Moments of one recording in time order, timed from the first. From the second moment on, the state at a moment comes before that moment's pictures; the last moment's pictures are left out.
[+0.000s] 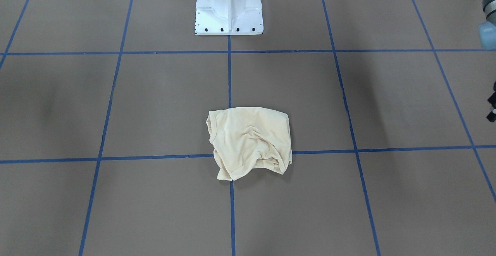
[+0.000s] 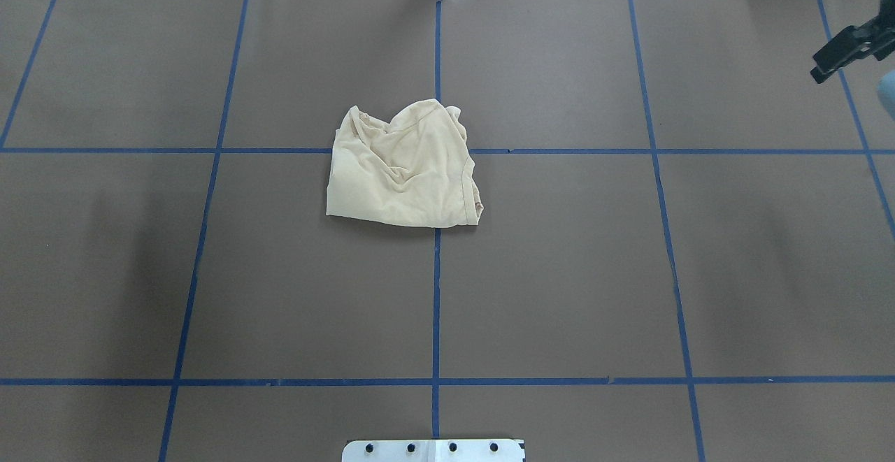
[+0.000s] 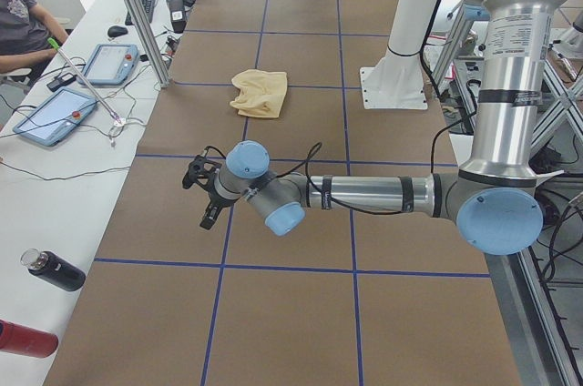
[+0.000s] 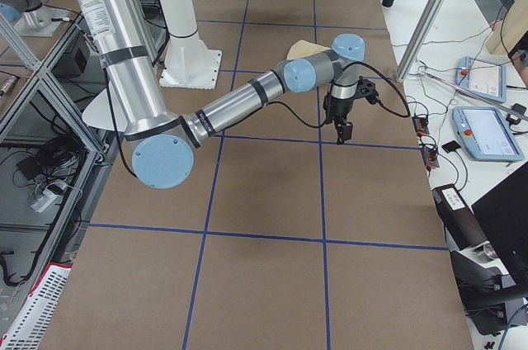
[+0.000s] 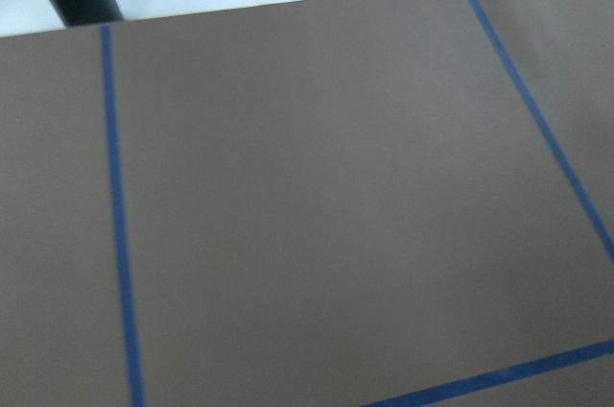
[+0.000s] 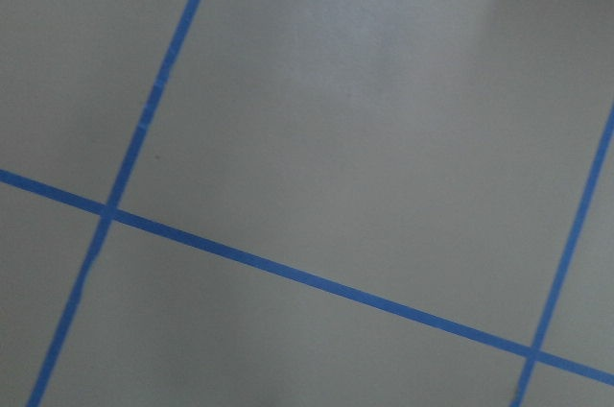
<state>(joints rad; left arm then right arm) -1.44 -1.60 -1.48 -2.42 -2.22 -0.32 1.32 -1.28 1.78 -1.81 2.19 0.01</state>
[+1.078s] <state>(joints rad) -1.55 -1.53 -1.55 -2.16 -2.04 0.04 1.43 -1.44 1.77 -1.82 2.18 -0.18</state>
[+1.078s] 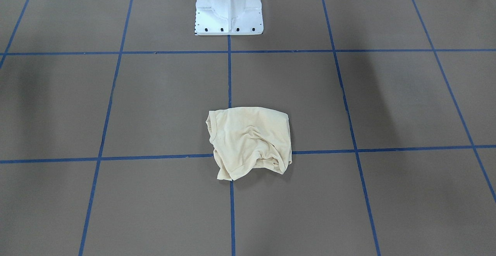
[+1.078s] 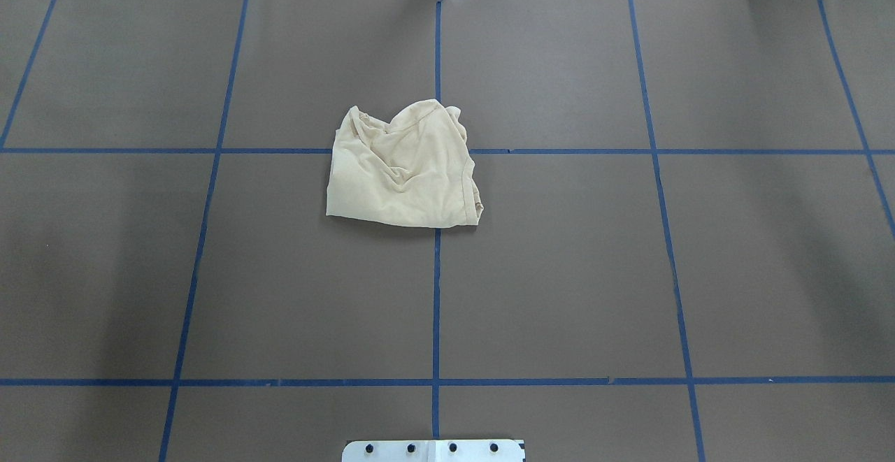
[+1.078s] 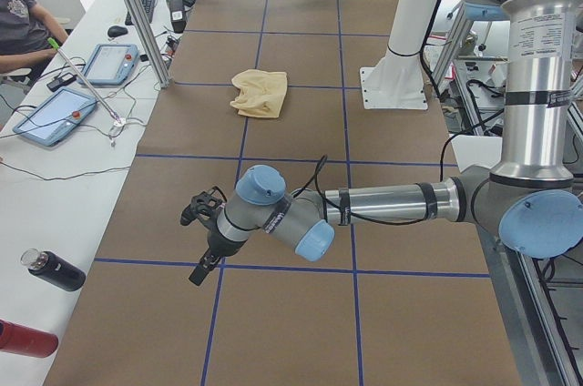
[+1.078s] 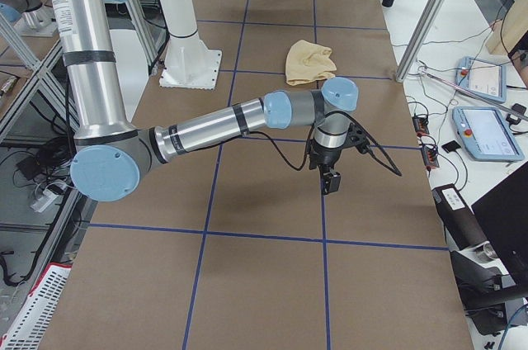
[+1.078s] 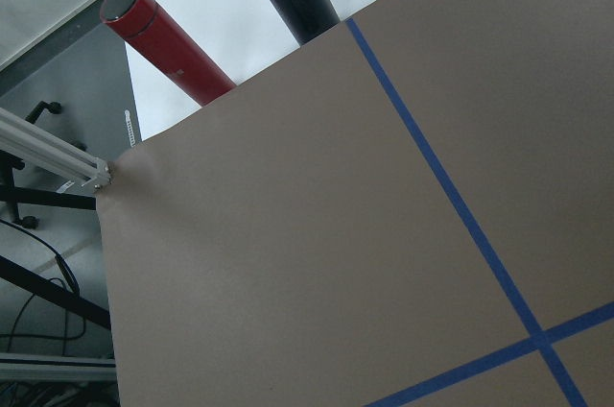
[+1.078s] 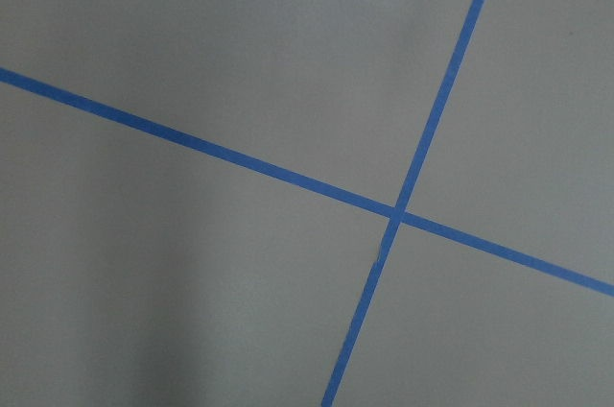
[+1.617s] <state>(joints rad) -1.51 -1.51 -1.85 -1.56 -2.11 0.05 1.44 -1.47 1.76 -1.82 2.19 -0.18</state>
